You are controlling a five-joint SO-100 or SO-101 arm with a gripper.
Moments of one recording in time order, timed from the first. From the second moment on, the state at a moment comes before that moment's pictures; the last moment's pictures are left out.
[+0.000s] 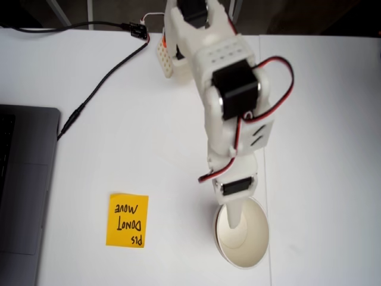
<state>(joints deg) -15.6 88.4 59.0 99.6 5.9</state>
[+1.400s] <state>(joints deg) -1.5 120.6 93.6 80.5 5.9</state>
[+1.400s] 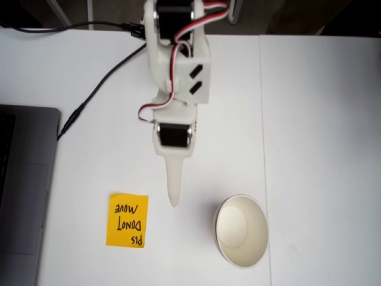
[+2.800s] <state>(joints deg) 0.1 155.0 135.4 67.4 5.9</state>
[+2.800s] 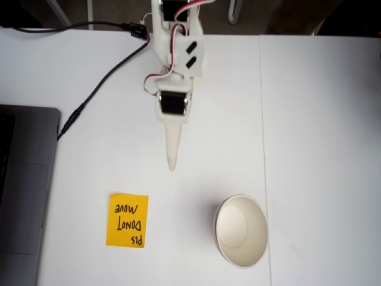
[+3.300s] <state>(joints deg) 0.1 164.4 142.8 67.4 5.9</state>
